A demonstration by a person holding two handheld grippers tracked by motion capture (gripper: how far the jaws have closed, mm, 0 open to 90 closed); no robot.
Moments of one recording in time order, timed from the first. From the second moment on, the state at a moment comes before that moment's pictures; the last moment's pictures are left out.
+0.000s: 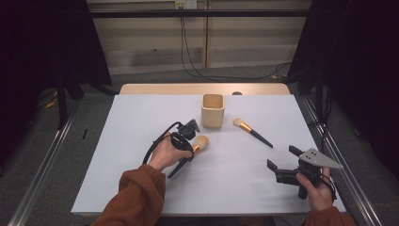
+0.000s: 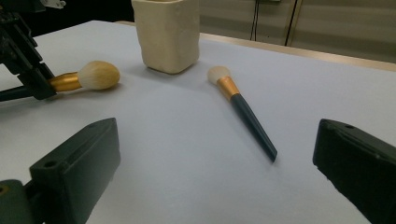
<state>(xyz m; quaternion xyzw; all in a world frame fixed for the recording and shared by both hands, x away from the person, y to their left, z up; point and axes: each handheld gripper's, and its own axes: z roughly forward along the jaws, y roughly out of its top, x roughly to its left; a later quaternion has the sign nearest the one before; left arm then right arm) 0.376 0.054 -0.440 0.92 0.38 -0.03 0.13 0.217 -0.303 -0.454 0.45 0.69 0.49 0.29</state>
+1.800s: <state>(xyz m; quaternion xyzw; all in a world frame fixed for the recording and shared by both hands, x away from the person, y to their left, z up) 0.356 0.098 -0.413 0.82 0.36 0.06 0.44 0.217 -0.304 -0.453 0.45 0.68 0.49 0.29</state>
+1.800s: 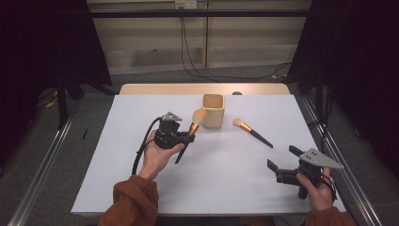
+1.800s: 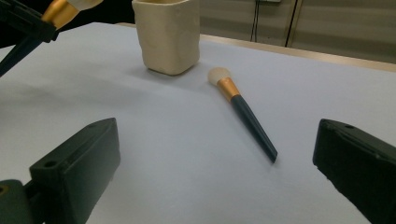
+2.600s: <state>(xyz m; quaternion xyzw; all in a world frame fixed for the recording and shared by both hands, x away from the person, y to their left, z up) 0.351 0.102 -0.403 0.75 0.33 0.13 0.56 0.216 -0.304 -0.453 0.45 0.68 0.49 0.29</state>
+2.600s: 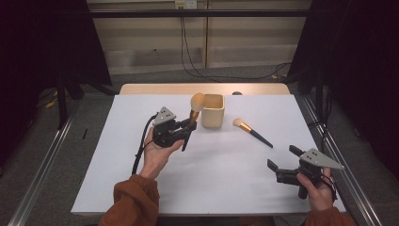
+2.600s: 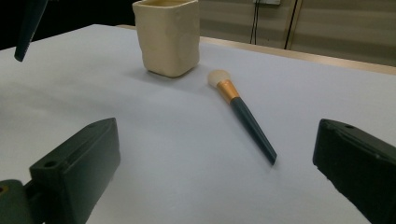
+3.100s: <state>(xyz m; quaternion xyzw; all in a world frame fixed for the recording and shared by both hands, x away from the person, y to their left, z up) 0.357 0.104 -0.392 0.73 0.32 0.14 0.58 0.216 -0.303 -0.453 0.45 0.68 0.49 0.30</state>
